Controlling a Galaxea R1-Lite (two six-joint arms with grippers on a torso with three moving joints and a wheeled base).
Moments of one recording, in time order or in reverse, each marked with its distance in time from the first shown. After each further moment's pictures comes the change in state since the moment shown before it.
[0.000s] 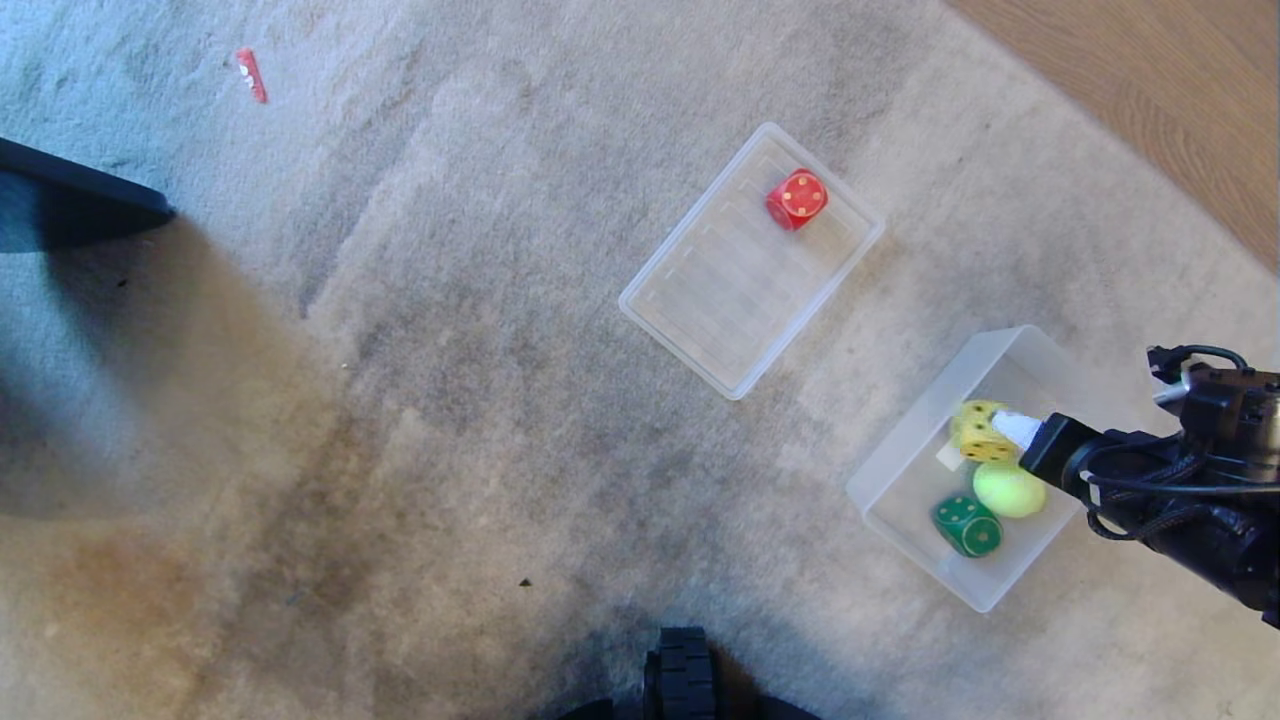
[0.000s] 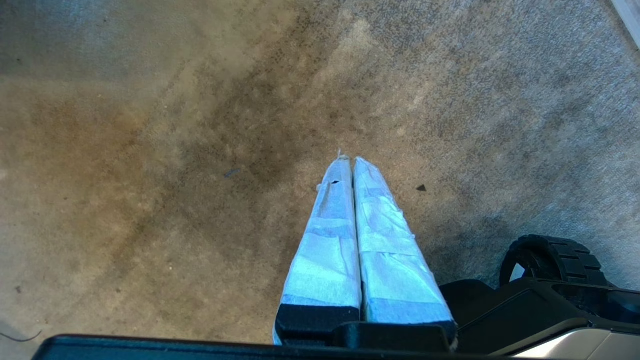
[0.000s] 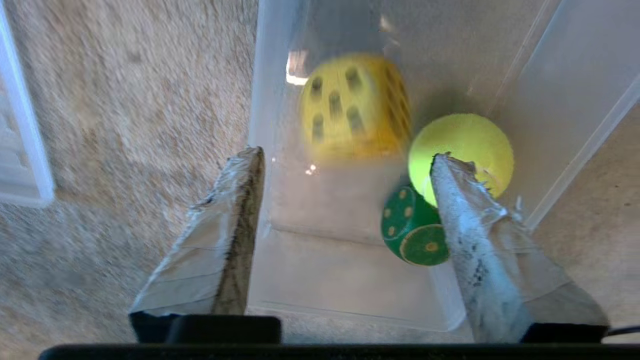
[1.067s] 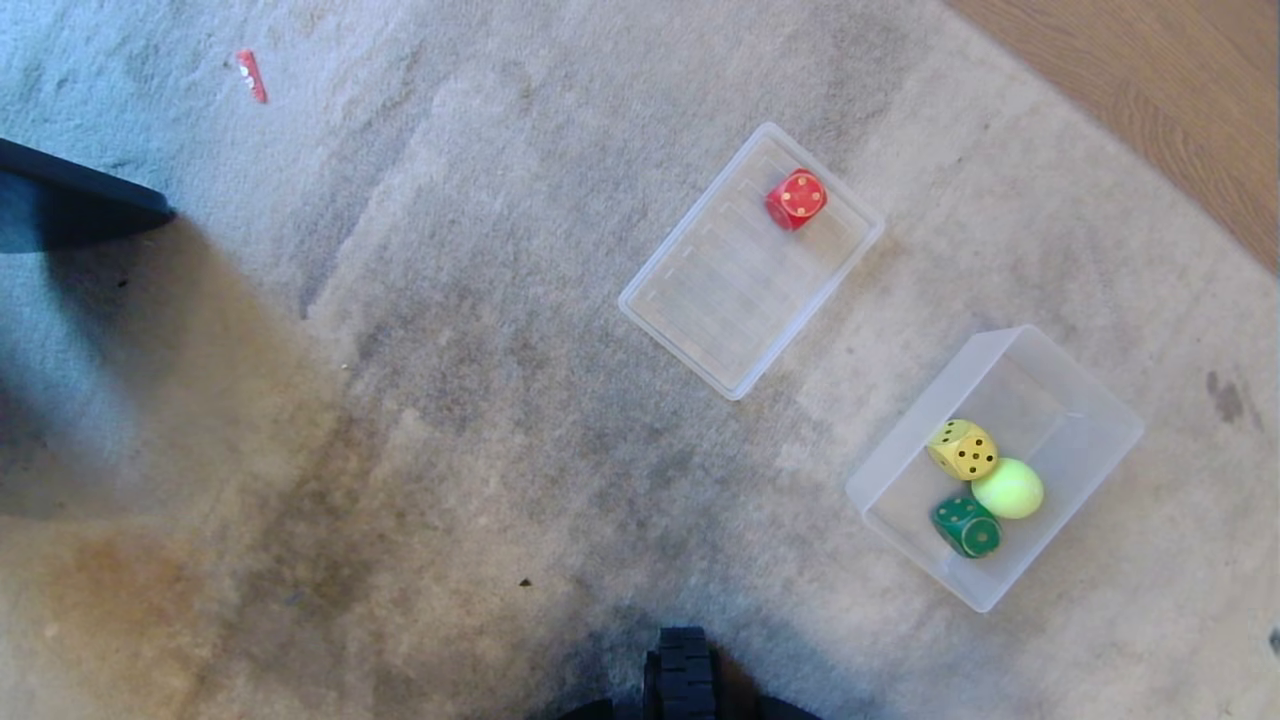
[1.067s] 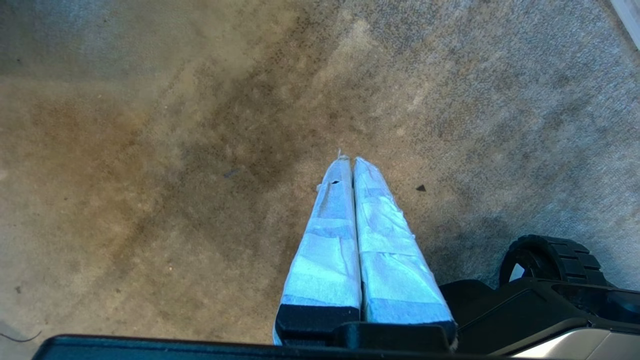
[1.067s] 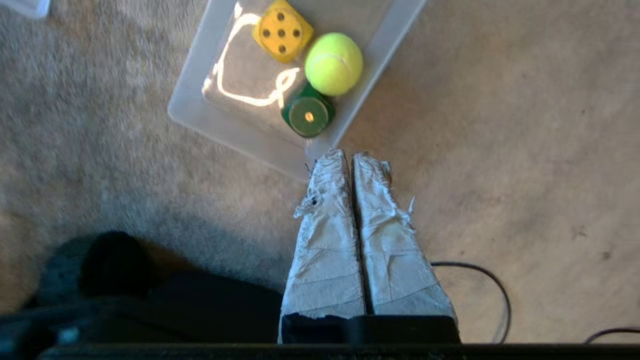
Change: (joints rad) left arm 0.000 0.000 0.000 0.000 0.000 0.000; right arm -0.052 -1.085 0.393 0.538 -0.011 -0.348
